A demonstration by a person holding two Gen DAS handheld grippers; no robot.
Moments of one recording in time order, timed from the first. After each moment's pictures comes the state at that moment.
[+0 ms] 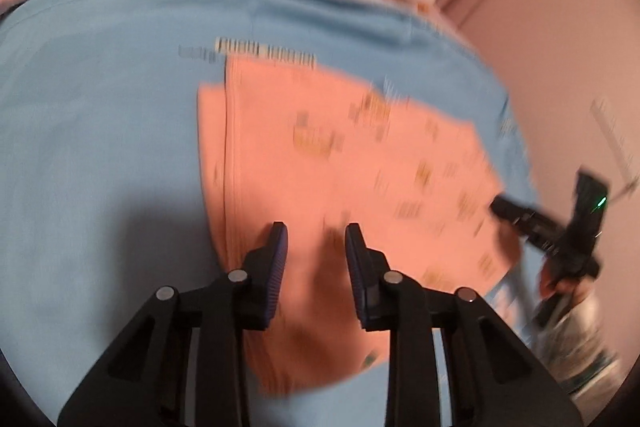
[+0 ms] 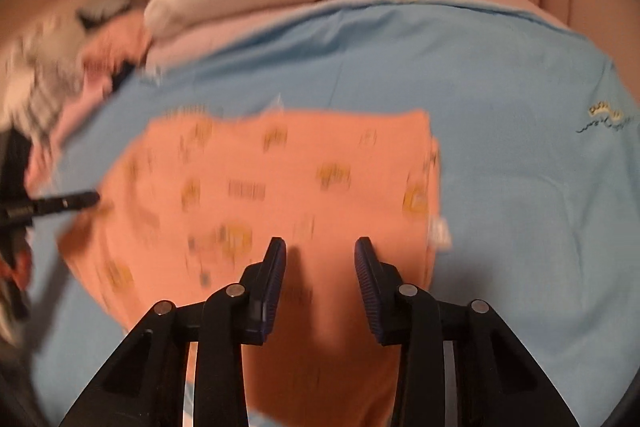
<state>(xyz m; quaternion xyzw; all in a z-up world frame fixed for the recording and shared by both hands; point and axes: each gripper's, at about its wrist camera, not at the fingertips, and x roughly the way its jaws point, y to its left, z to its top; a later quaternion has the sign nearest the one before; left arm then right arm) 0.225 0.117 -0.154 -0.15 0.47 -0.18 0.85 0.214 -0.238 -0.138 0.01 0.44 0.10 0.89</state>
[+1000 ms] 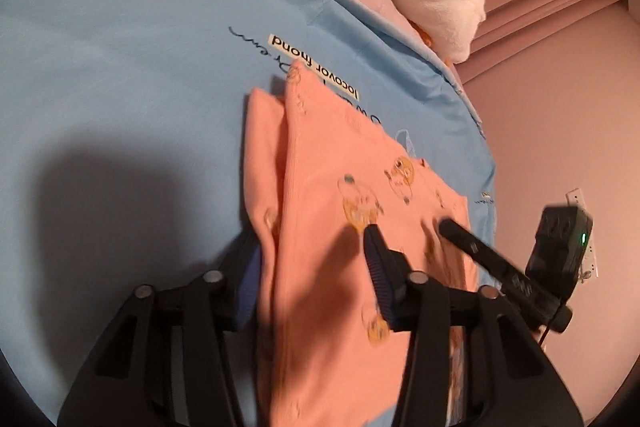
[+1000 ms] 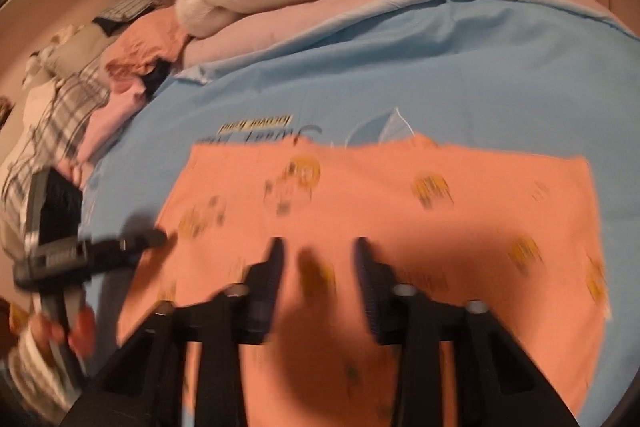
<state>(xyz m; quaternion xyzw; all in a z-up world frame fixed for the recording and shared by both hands) 0.287 0.152 -0.170 -0.33 0.45 -0.18 0.81 0.305 -0.132 -0.137 0.08 0.45 0.16 0.87</state>
